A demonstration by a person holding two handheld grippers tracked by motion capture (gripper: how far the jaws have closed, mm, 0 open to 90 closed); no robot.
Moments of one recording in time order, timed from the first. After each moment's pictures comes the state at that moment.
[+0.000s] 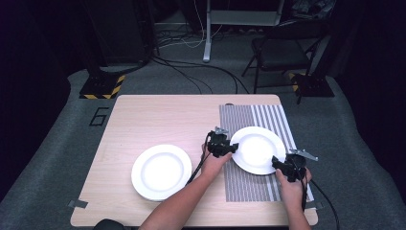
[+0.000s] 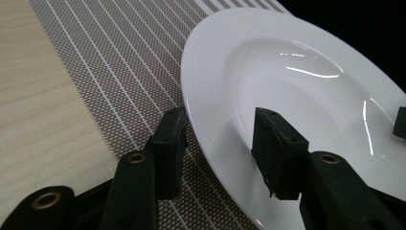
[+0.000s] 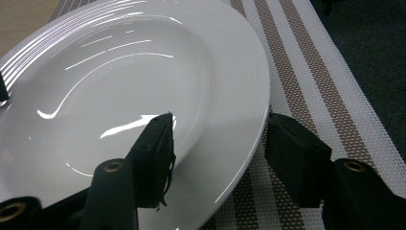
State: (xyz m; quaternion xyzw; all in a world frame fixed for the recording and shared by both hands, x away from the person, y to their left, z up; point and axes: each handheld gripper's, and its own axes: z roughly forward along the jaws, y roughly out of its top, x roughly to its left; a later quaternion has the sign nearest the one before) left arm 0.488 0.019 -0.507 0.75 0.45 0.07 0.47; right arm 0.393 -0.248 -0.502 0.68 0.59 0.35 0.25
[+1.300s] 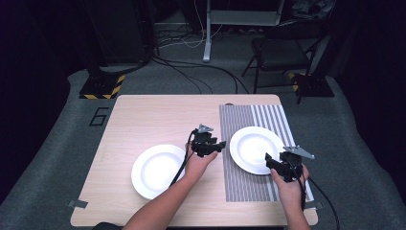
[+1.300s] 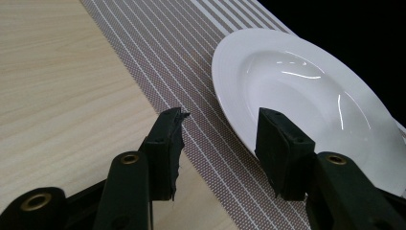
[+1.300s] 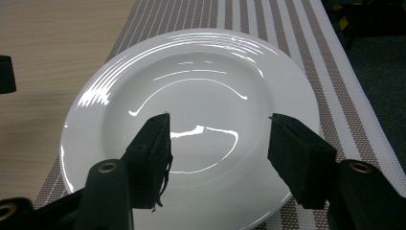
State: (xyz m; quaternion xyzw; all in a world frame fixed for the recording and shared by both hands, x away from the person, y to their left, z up) left arm 0.468 0.072 -0.473 0.75 0.45 0.08 0.47; right arm 0.378 -0.218 -0.462 0.62 0.63 0.37 0.26
